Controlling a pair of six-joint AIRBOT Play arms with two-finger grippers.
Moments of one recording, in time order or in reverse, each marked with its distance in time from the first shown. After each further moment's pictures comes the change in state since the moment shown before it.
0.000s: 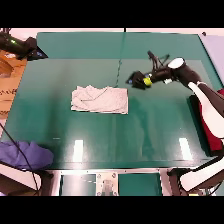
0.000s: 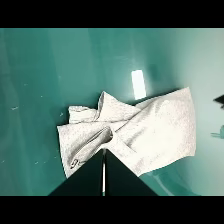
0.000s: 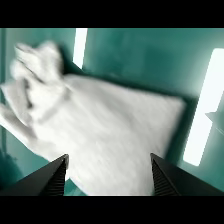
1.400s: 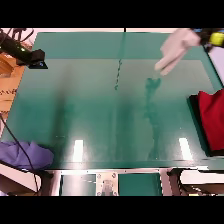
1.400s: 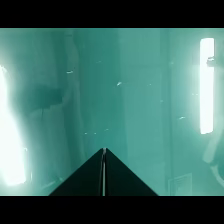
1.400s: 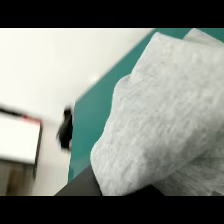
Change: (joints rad) left arm -0.103 0.001 -0.038 0.311 -0.008 -0.052; right arm -0.491 0.256 0.253 0.269 -0.131 0.196
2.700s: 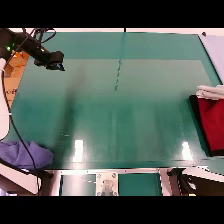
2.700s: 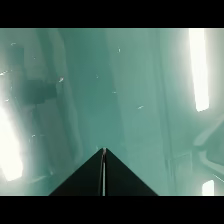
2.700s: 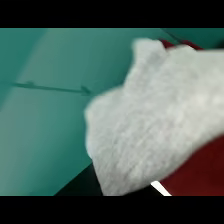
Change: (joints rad) left arm -0.151 0.000 -0.001 -0.001 -0.020 -0.057; right arm -0.653 0.158 -0.101 -0.575 0.390 0.104
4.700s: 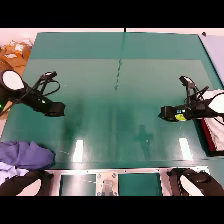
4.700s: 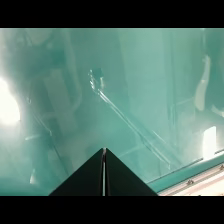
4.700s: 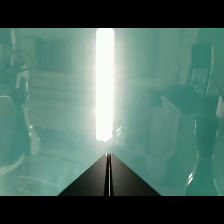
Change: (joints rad) left arm -0.068 0.644 -0.996 0.034 0.172 0.060; right arm 1.147 0.490 -0.768 -0.227 -0.187 0.060
